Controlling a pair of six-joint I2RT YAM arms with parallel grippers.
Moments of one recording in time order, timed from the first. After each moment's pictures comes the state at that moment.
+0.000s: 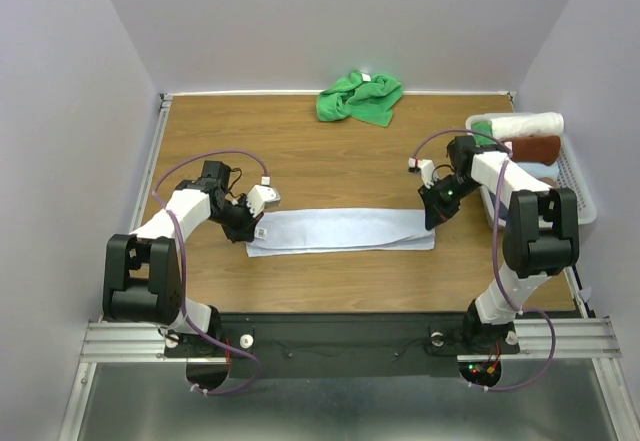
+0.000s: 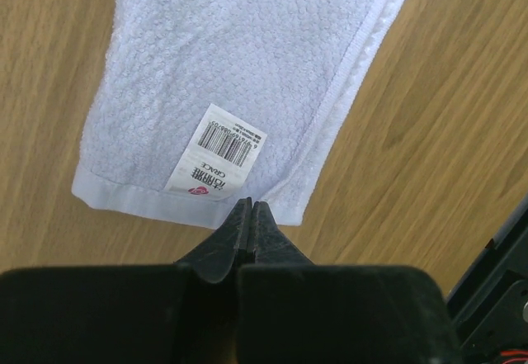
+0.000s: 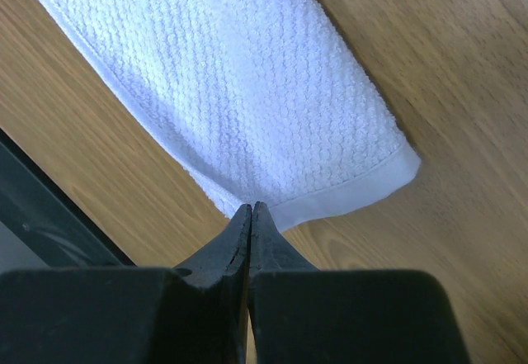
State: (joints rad) left arm -0.12 1.44 0.85 -0.75 0.52 0.88; right arm 0.05 1.73 1.19 -1.01 -0.52 -0.67
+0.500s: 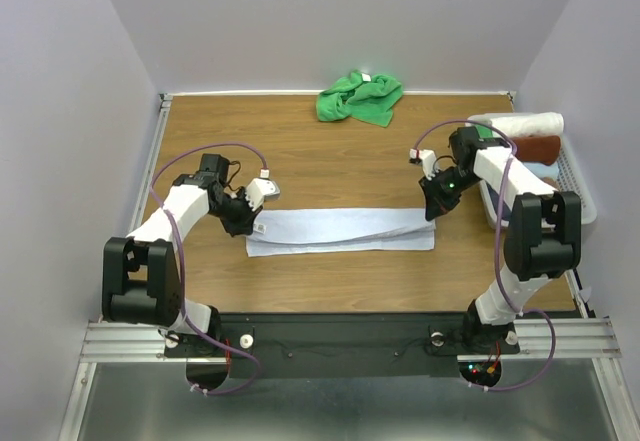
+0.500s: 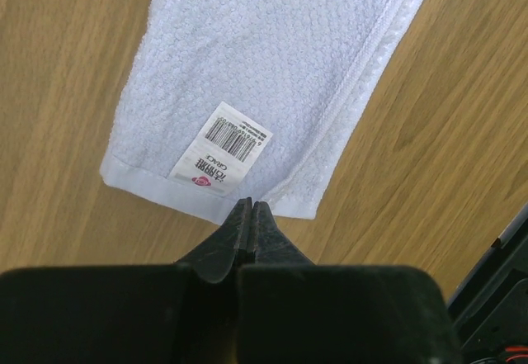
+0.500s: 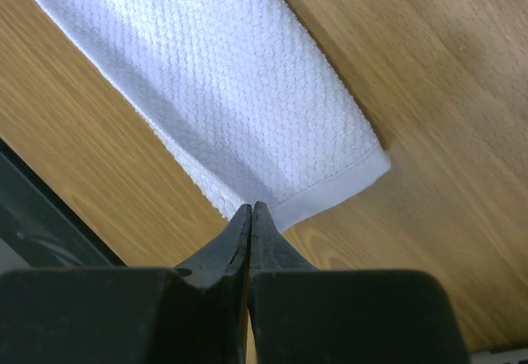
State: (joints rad) left arm -0.12 1.43 0.90 -0.78 0.50 0.87; right arm 0.05 1.72 1.25 -1.02 -0.52 -0.67
